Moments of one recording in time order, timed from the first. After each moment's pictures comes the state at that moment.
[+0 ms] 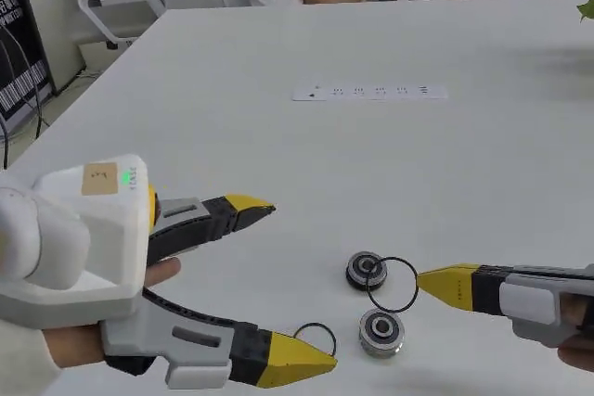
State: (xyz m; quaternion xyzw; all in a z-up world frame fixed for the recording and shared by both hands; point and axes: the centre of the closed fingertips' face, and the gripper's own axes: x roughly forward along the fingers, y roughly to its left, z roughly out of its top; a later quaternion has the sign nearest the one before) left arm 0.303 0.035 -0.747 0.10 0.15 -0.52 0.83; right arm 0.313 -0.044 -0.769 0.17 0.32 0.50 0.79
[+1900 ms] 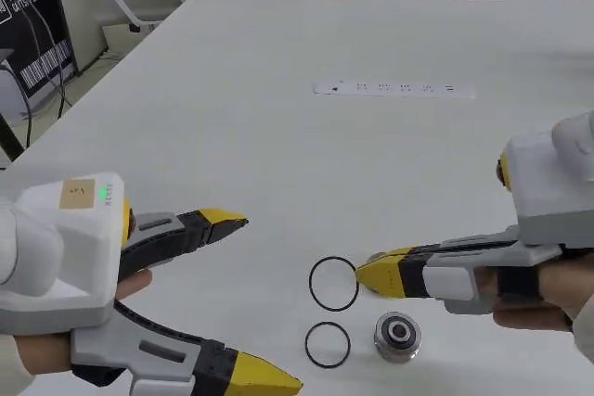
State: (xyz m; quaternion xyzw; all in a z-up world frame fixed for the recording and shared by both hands) left arm 0.299 0.070 -0.774 0.08 0.18 -0.50 0.84; right arm 0.315 0.027 -0.788 0.05 0.37 0.57 0.73
